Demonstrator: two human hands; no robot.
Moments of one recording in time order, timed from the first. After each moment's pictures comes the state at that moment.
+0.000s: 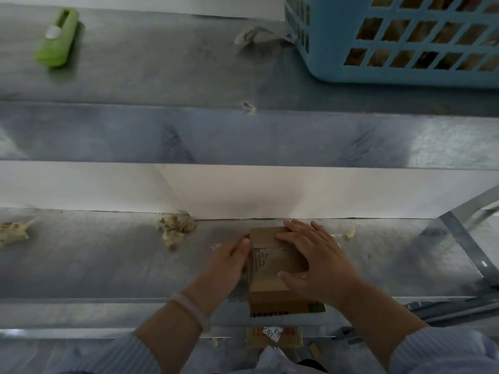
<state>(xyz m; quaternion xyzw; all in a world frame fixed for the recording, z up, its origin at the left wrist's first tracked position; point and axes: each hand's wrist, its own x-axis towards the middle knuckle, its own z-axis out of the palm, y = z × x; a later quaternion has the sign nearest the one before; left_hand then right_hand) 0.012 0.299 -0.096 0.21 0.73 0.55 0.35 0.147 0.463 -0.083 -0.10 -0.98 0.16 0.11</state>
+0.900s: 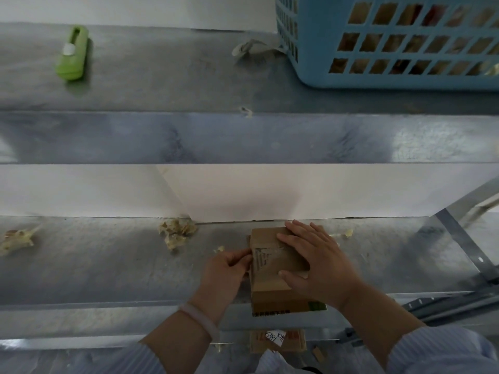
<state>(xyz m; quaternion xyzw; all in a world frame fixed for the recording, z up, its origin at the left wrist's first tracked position) 0.020 0.296 -0.109 0.11 0.74 0.57 0.35 0.152 0.462 -0.090 -0.10 -0.97 0.15 0.14</state>
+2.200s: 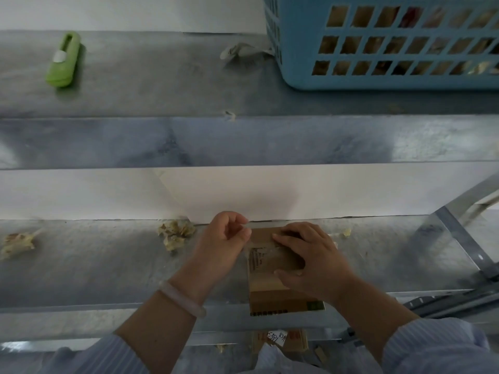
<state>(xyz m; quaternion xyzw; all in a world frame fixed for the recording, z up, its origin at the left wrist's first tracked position) 0.006 0.300 -0.039 0.24 0.76 0.56 0.24 0.148 0.461 -0.083 -0.13 -0.97 0.17 0.12</state>
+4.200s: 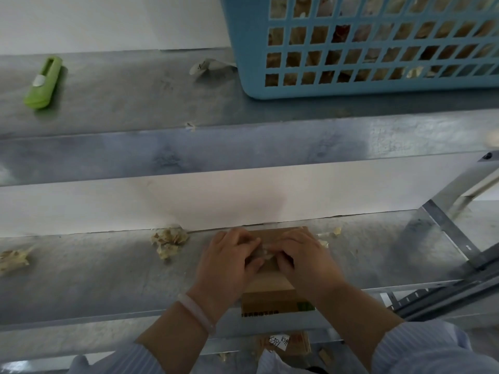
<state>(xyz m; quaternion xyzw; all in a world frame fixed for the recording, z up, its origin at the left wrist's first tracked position) 0.018 0.308 -0.075 0.50 0.84 0.19 0.01 0.149 0.446 -0.070 -0.16 -0.94 0.23 0.20</state>
